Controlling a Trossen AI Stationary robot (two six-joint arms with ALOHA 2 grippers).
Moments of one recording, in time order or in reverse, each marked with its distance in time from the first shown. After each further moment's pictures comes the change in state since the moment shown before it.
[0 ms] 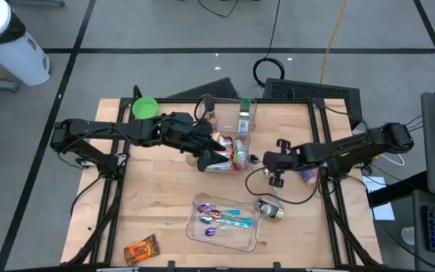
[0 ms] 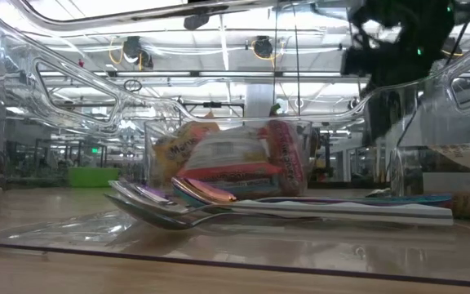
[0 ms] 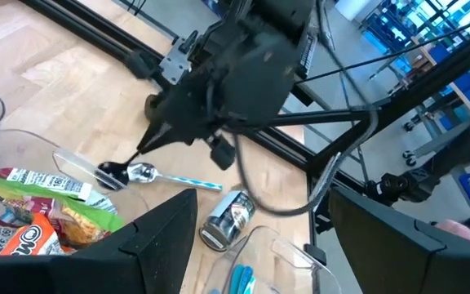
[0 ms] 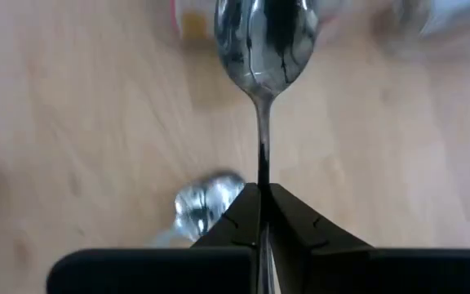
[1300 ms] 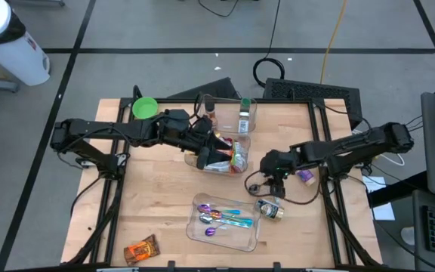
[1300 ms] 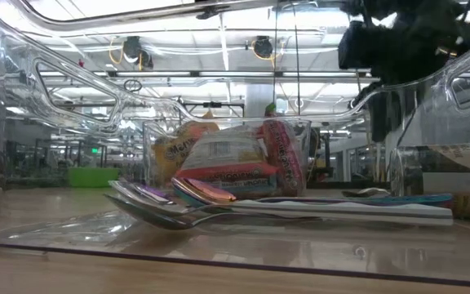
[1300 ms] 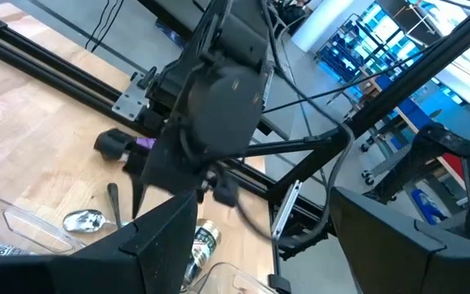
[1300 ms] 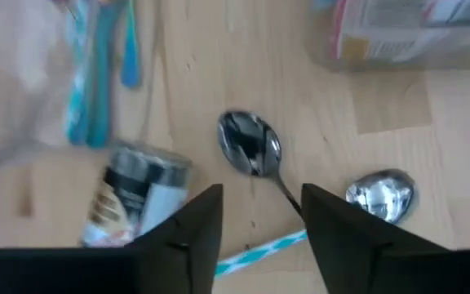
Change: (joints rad) left arm 0.000 0.000 0.000 0.154 0.052 -0.021; right arm 0.011 0.025 0.063 0.031 -0.399 0.029
